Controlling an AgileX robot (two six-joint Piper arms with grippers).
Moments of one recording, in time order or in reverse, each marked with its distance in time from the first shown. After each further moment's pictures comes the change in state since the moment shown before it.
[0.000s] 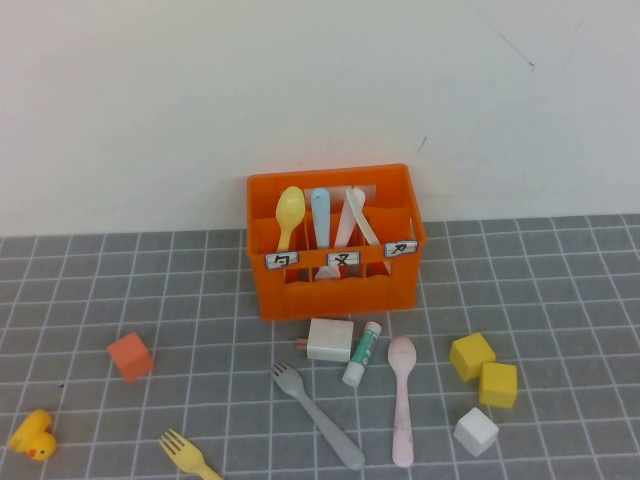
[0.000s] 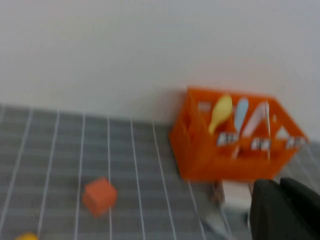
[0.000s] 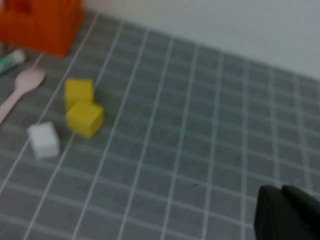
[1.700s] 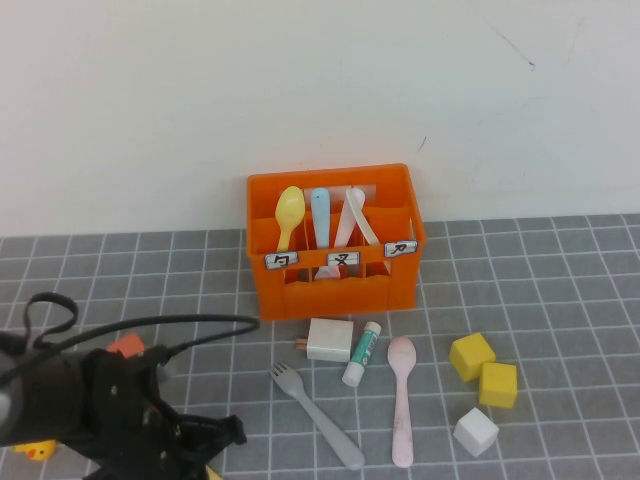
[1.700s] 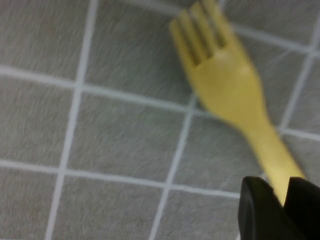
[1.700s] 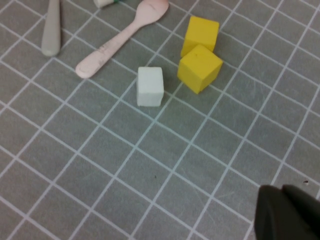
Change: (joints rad) right arm 0.000 0.306 0.081 0.407 -0.002 -0.519; left arm -0.272 1.443 -0.140 -0.200 -0.201 -0.207
